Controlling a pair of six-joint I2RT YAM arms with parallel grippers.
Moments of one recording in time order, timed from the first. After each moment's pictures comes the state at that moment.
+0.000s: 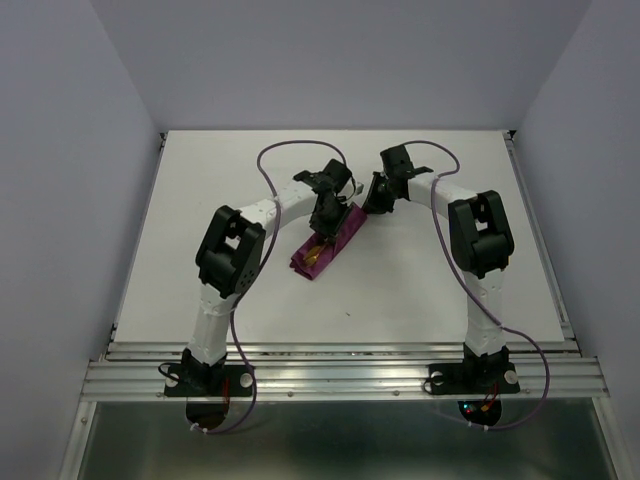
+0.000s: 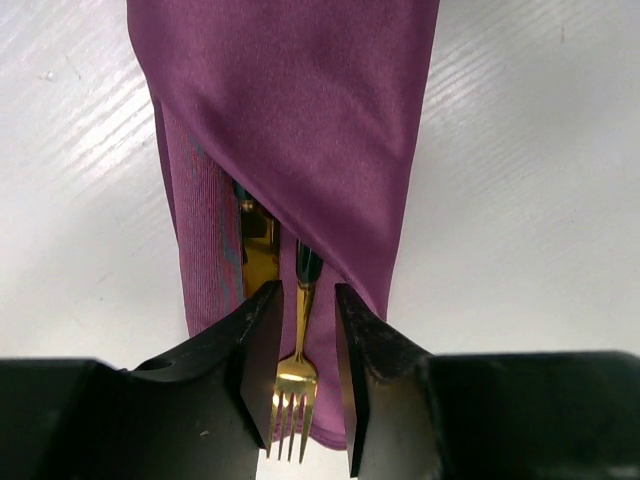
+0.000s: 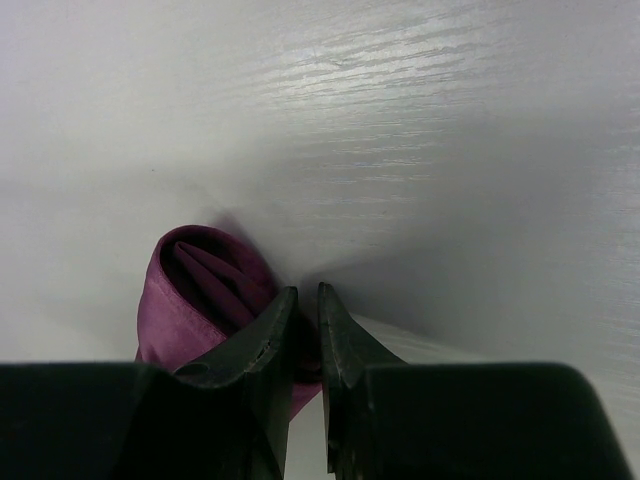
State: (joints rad) left arm -0.65 2.14 1.72 -0.78 0.09 -0.06; right arm 0.34 2.19 1.62 -0.41 -0.18 0.65
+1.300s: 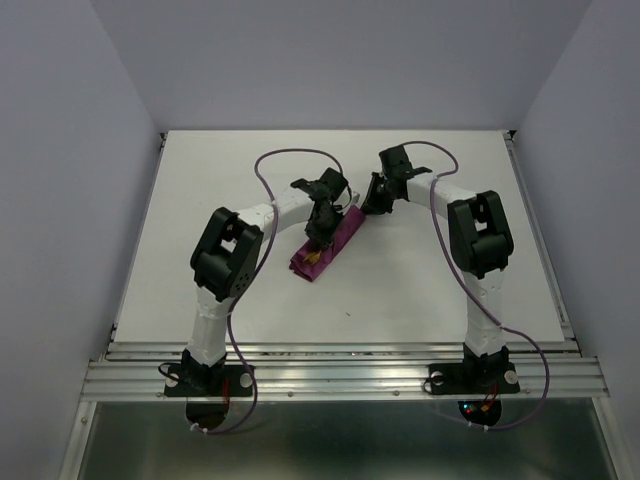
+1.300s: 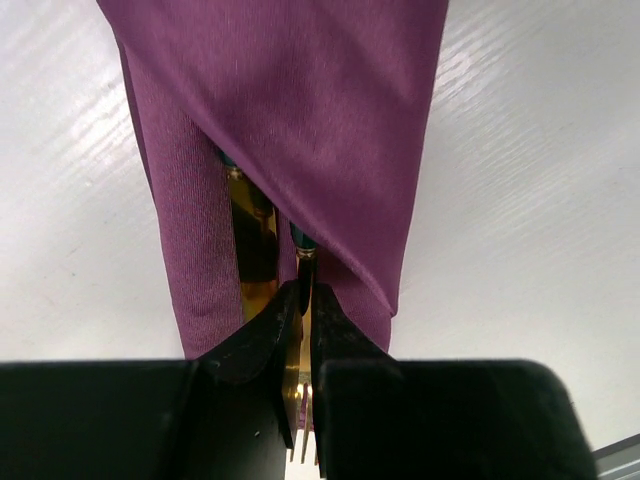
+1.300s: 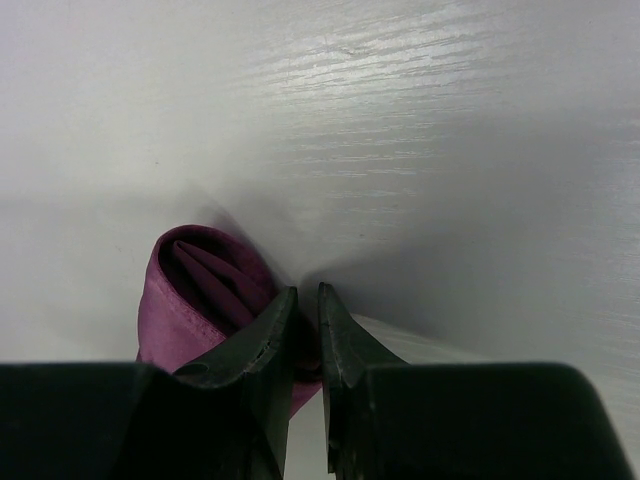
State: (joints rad) left arm -0.66 2.07 1.57 -0.74 0.08 -0.05; right arm 0.34 2.19 1.62 -0.41 -0.18 0.65
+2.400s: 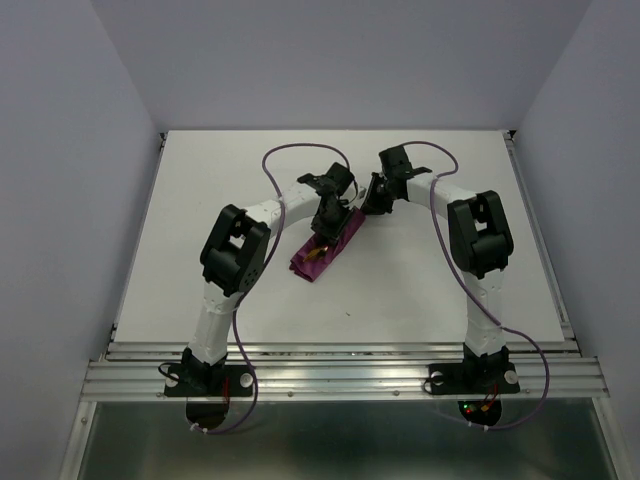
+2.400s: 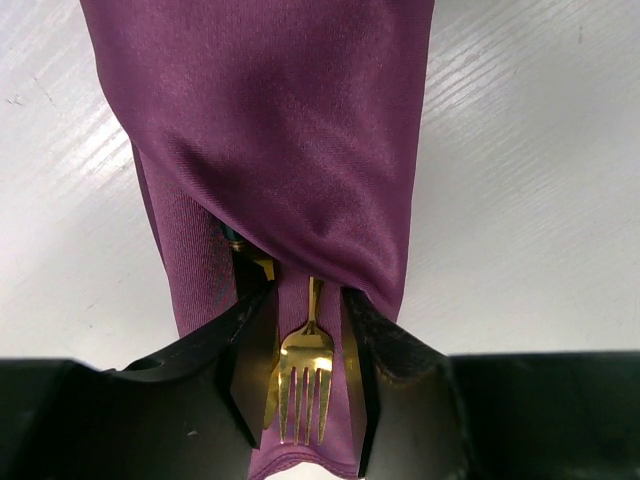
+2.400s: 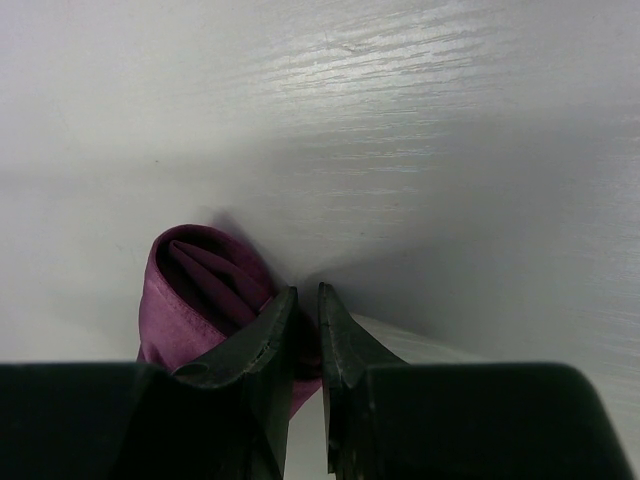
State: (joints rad) left arm -0.66 2.16 1.71 -0.77 0.08 -0.04; right arm 0.34 2.19 1.62 -0.42 -0.18 0.65
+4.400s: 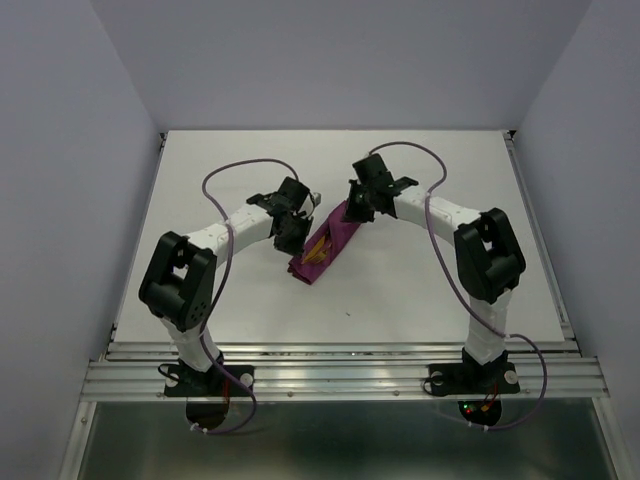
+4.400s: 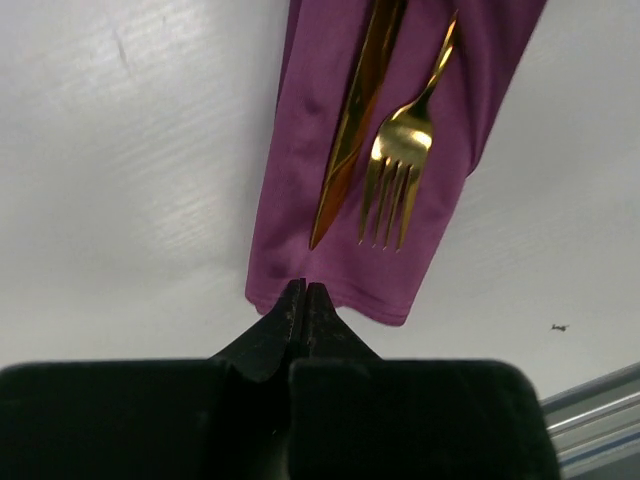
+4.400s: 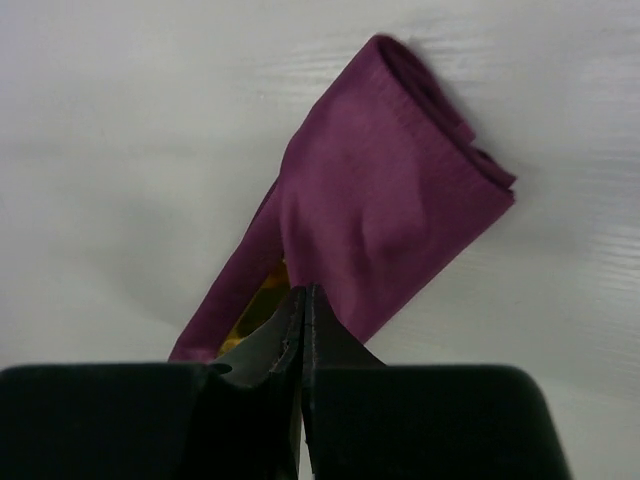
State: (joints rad) left arm -0.57 1.74 1.25 -0.66 0.09 -0.19; right arm 0.51 1.95 1.48 -0.41 -0.04 0.71
